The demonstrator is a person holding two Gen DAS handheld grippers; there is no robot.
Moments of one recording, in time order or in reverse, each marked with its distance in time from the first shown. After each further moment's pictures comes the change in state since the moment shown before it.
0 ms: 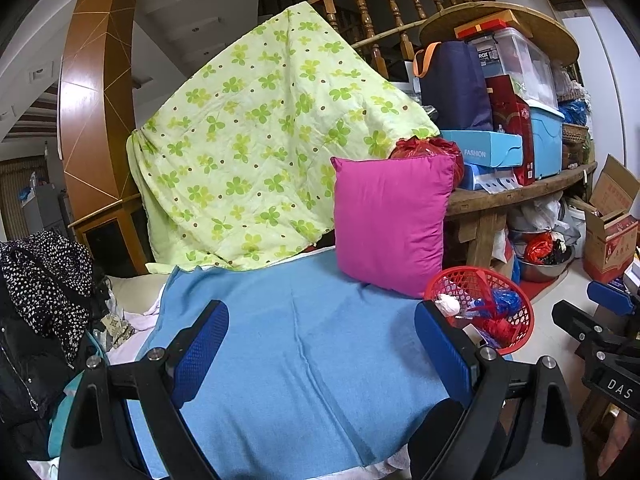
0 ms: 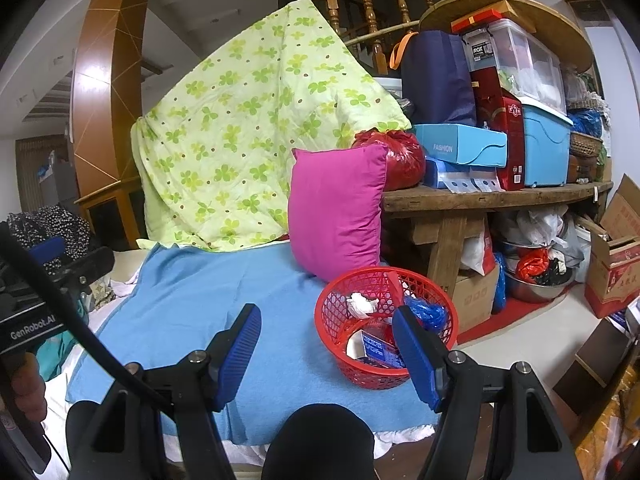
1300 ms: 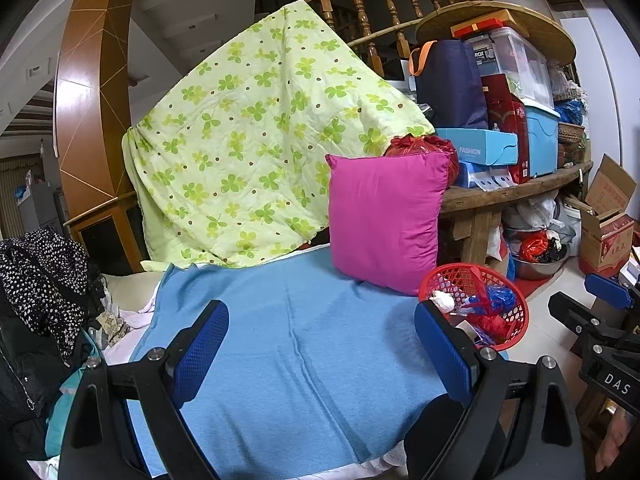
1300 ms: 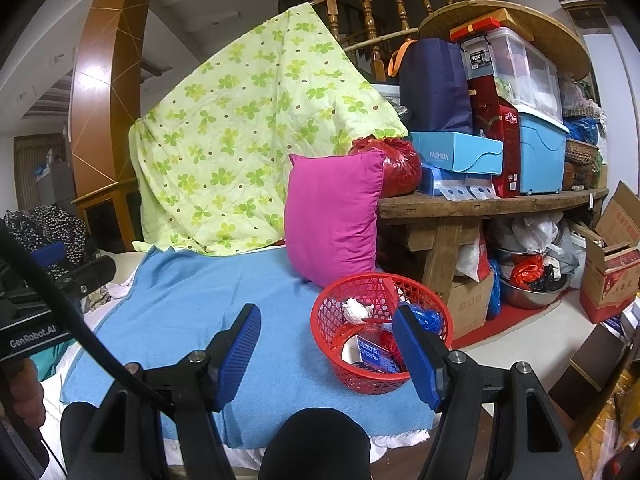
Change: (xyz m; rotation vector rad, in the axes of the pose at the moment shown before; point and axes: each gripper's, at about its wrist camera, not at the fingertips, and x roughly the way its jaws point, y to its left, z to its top) left arm 0.002 -0.002 -0.004 0.002 0.008 -0.015; right arm -0.002 0.003 0.003 -0.013 -0.020 -0.018
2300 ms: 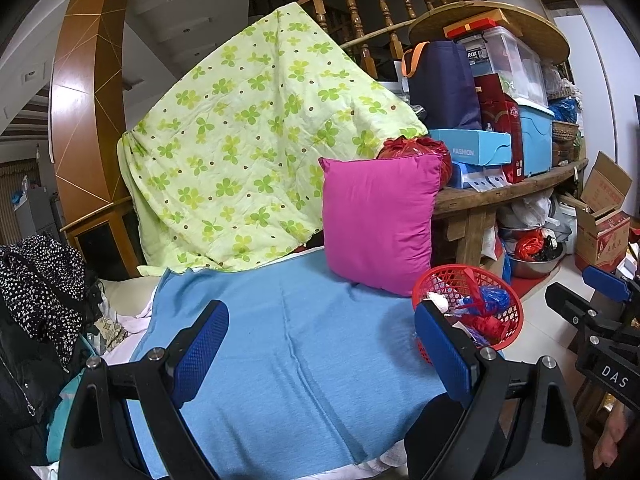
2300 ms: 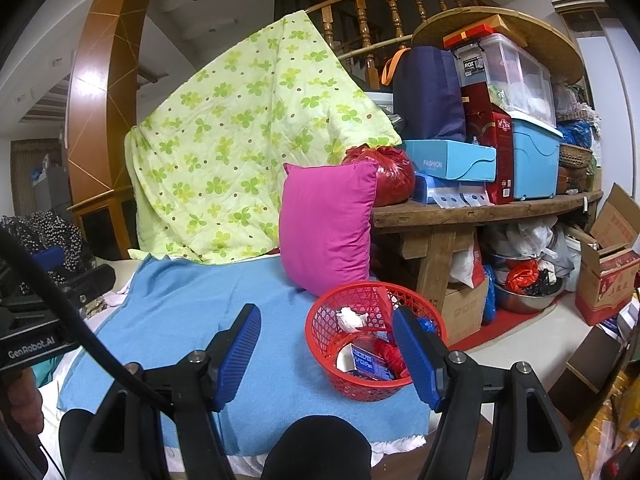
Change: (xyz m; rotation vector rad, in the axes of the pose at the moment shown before) left arm -0.006 -0.006 0.007 0.019 -0.008 -0.023; right arm -0.007 -0.002 0.005 0.008 -0.032 -0.025
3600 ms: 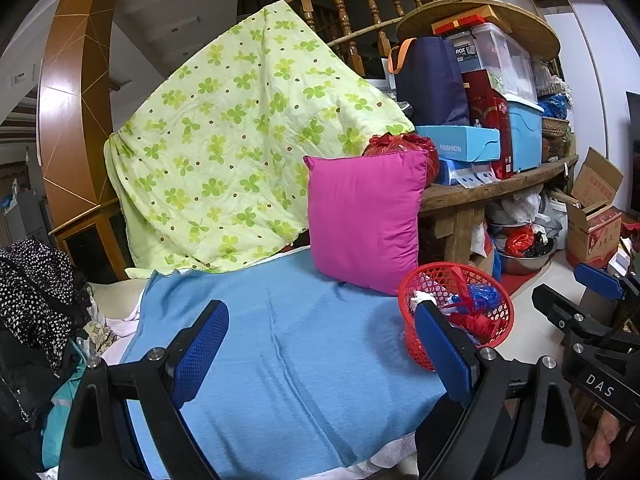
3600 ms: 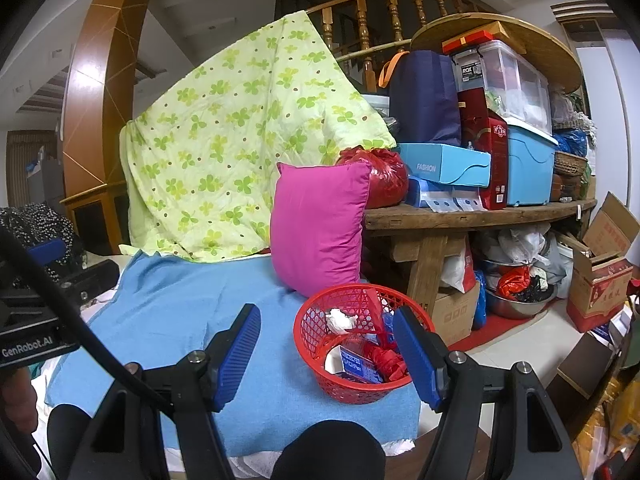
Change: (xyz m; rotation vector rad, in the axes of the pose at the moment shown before) left arm 0.006 -0.005 -0.002 0.021 0.007 -0.049; right arm 0.003 -0.002 -0.004 -0.024 -0.007 -0.032
